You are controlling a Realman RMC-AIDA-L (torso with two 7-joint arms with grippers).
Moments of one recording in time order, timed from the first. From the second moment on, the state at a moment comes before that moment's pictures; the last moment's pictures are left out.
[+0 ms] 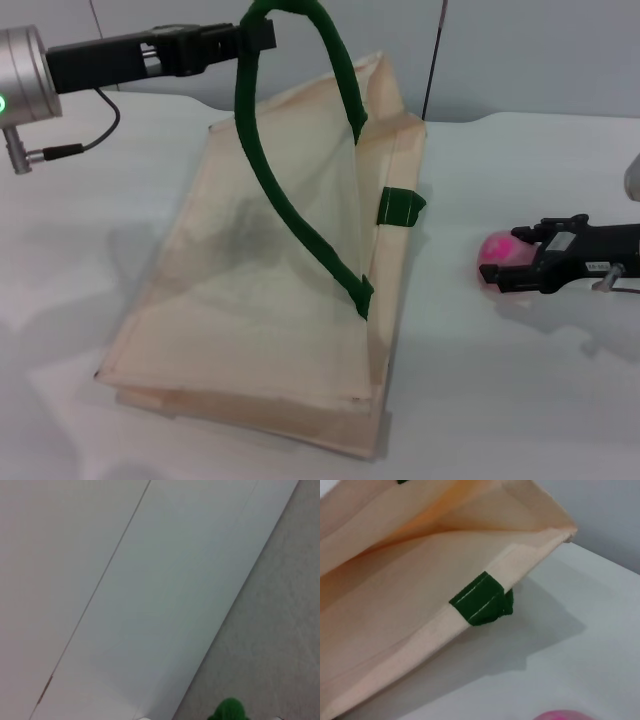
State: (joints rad) left arm -0.93 -1.94 2.86 -0.57 -0.58 1.84 -1.65; right arm 0.62 2.02 -1.07 -0.66 1.03 1.08 -1.49
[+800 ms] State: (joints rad) left arm -0.92 -1.94 2.86 -0.57 -0.58 1.84 -1.65; right arm 0.62 2.02 -1.08 -0.67 1.01 1.08 -1.48
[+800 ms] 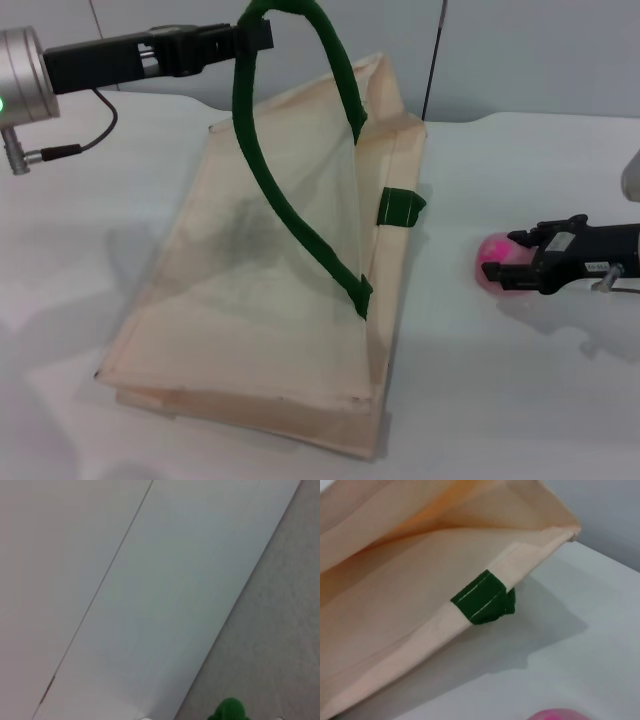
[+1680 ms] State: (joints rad) left arm -0.91 -1.94 2.86 -0.57 -0.60 1.84 -1.65; right arm 0.61 2.02 -1.07 -0.69 1.03 1.08 -1.48
